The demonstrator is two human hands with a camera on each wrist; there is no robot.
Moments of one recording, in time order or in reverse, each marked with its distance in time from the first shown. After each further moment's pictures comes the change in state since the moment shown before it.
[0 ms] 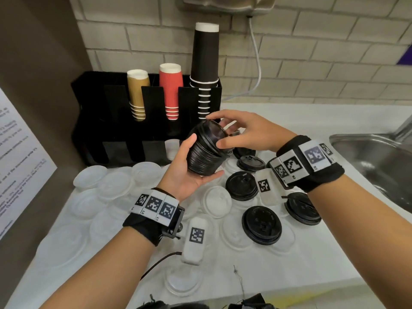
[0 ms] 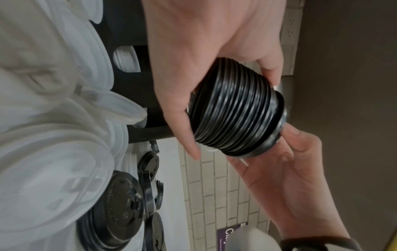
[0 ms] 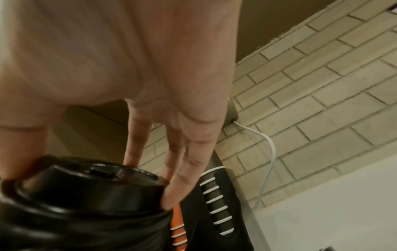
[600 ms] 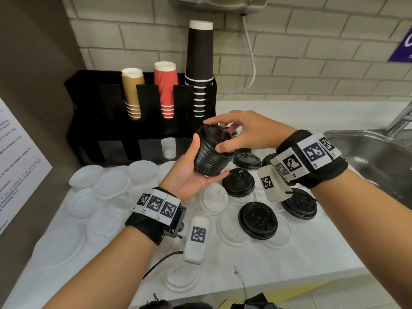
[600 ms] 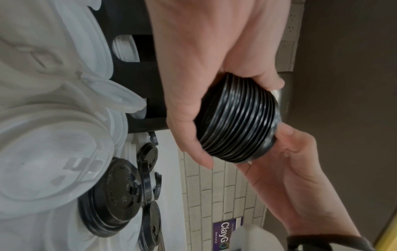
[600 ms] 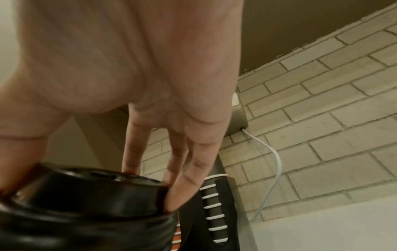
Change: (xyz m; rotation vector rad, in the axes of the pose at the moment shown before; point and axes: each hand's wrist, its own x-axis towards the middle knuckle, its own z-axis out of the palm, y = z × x) left_hand 0.002 -0.012 0.007 -0.006 -0.101 -0.045; right_hand -0.009 -0.004 -0.006 -0.154 -0.054 0.010
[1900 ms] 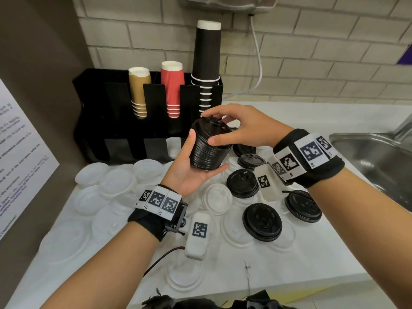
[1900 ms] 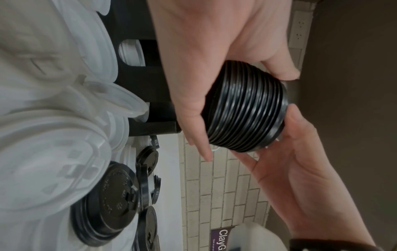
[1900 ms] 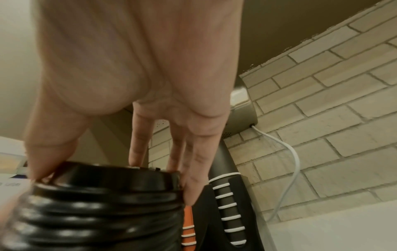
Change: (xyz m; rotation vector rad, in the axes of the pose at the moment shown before) left_hand 0.000 0.007 -0.008 -0.092 -0.049 0.088; right_hand 0.012 -0.015 0.006 -0.026 0.117 -0.112
